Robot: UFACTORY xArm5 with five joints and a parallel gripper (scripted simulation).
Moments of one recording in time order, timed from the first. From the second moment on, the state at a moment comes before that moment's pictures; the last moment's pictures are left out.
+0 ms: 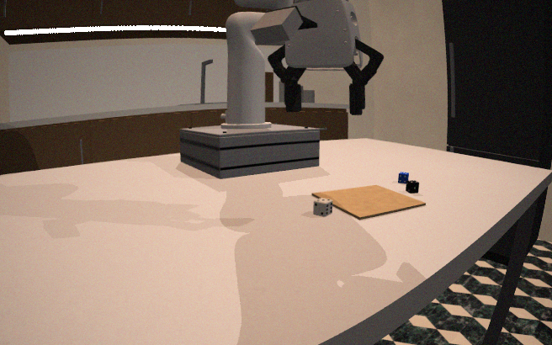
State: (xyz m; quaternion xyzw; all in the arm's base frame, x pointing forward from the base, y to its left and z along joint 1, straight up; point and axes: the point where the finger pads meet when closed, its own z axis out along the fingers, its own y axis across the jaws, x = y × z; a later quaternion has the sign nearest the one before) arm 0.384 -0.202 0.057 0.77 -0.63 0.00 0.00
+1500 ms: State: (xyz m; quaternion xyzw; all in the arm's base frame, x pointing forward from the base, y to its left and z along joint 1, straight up) arm 0.385 -0.201 0.035 1.00 -0.01 0.00 0.00
